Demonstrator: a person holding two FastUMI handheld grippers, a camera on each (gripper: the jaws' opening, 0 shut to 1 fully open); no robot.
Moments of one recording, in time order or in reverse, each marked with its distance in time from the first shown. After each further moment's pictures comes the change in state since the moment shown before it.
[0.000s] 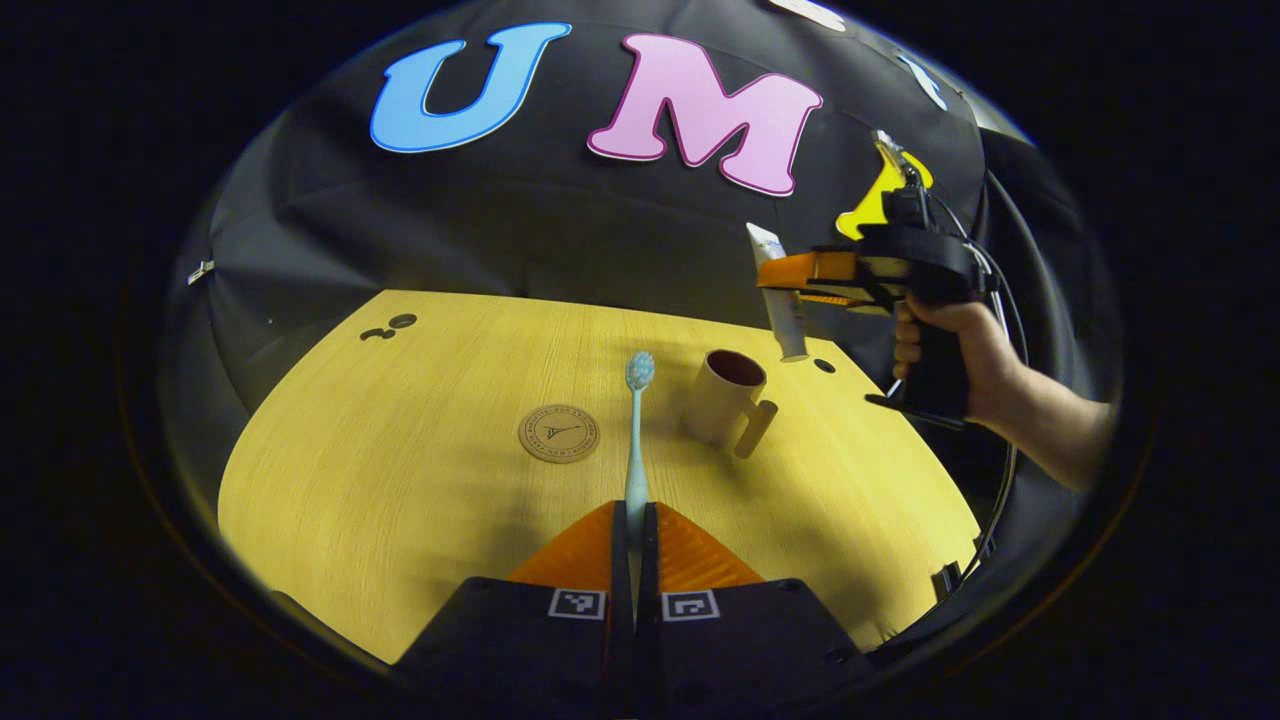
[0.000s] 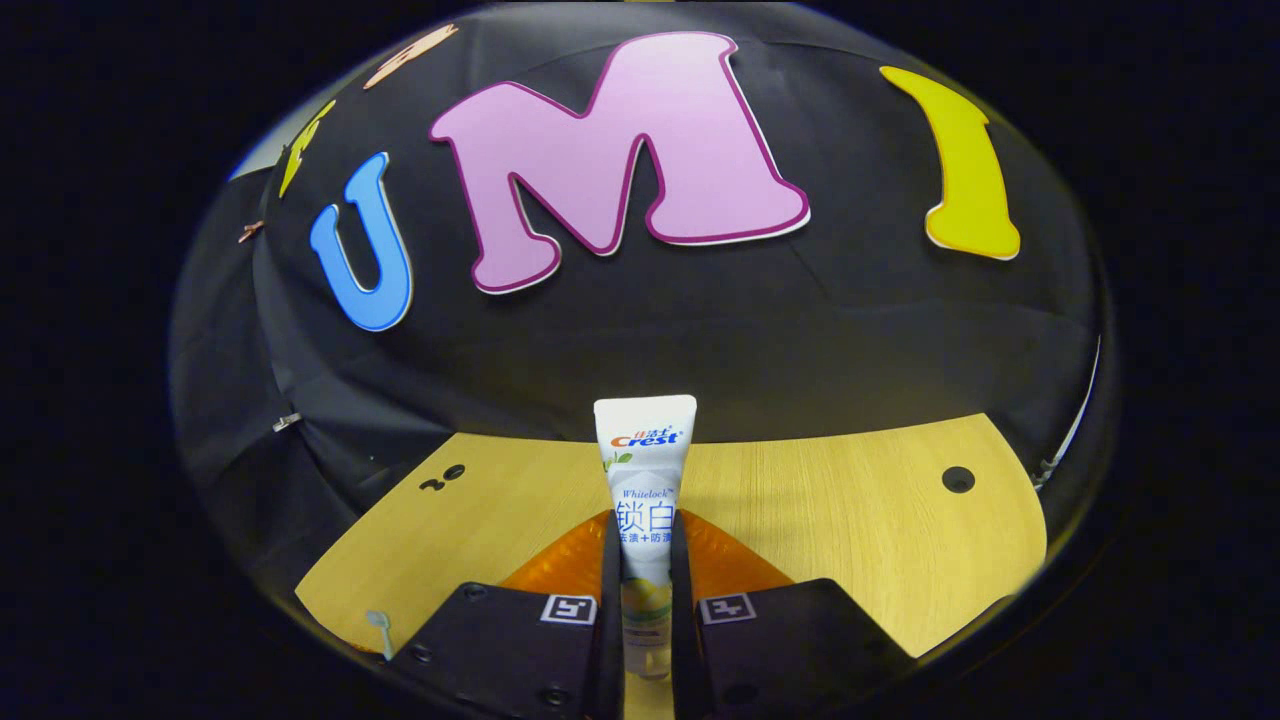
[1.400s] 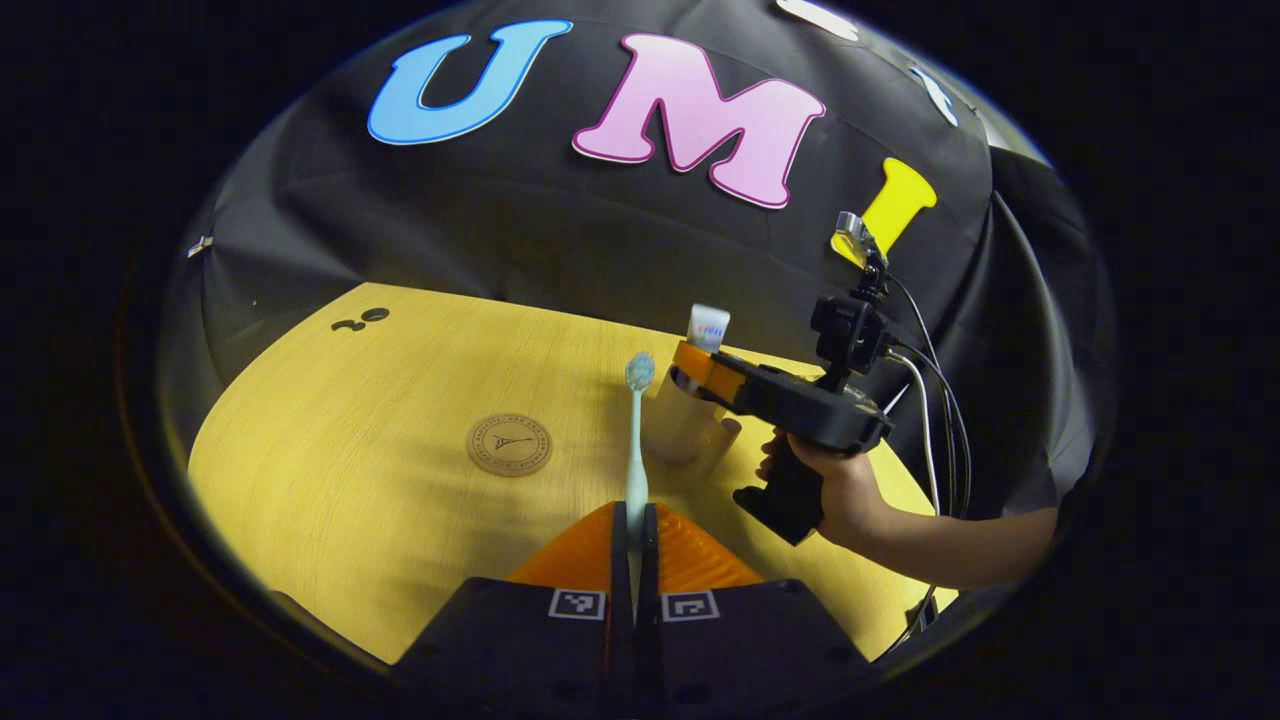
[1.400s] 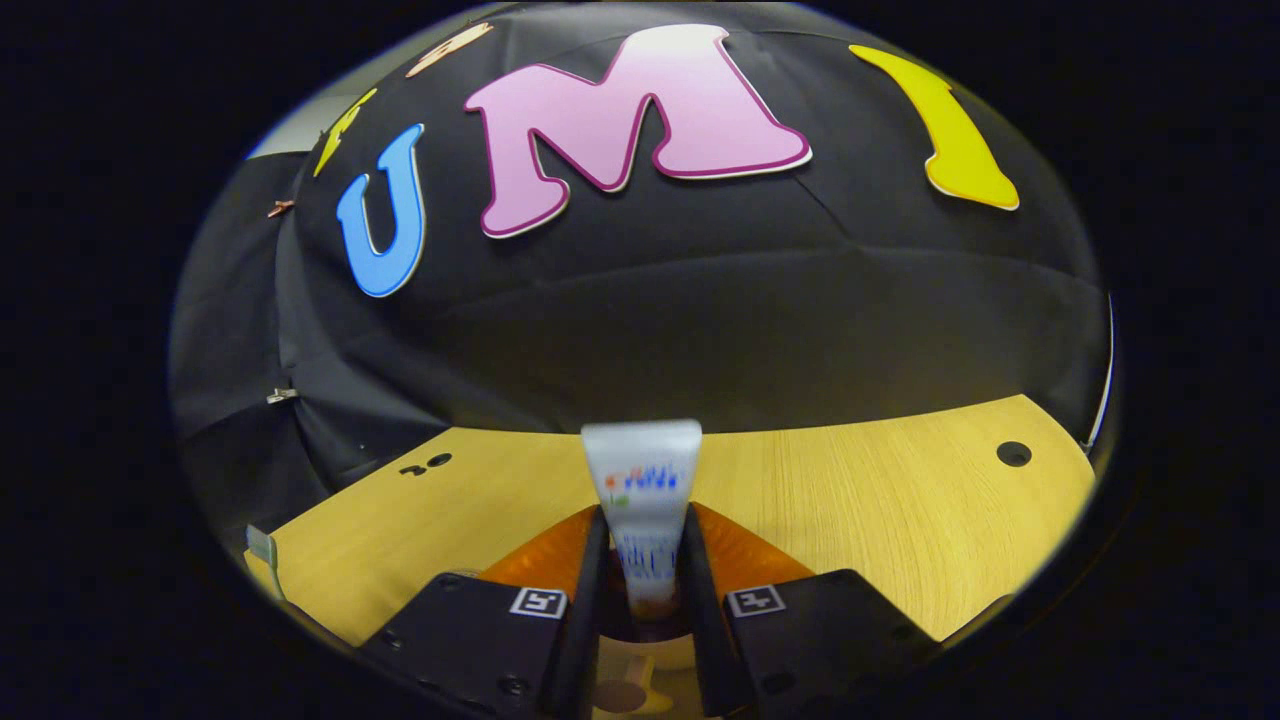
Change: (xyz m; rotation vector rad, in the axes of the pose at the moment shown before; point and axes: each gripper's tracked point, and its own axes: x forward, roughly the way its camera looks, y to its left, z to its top) left arm 0.038 -0.044 0.007 -0.060 -0.049 -0.037; right arm 0.051 0.003 -0.081 -0.056 -0.122 0.057
